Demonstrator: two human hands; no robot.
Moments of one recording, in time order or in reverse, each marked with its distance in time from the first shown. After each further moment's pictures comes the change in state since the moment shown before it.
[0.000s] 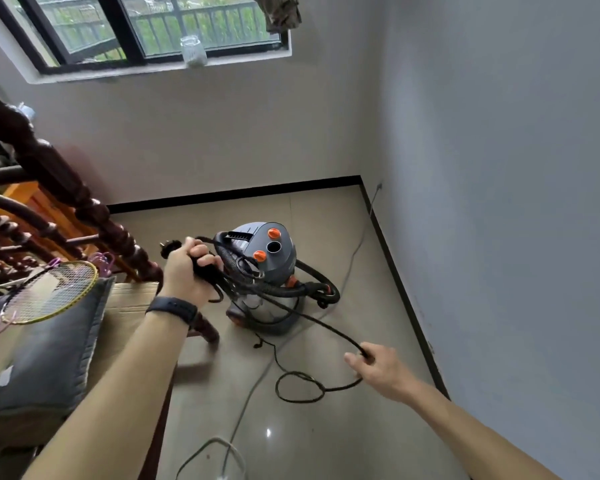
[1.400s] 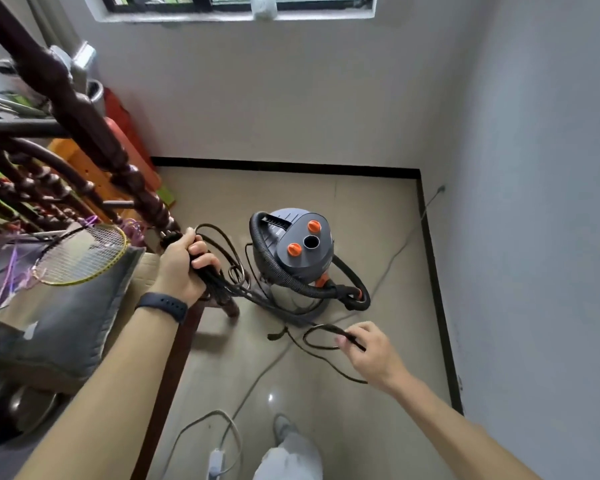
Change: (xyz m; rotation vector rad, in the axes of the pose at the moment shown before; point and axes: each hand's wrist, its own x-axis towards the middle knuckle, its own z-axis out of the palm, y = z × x) left_hand 0.062 0.045 -0.029 0.015 0.213 0.079; right_hand 0.132 -0.051 0.017 -0.090 -0.054 -0.162
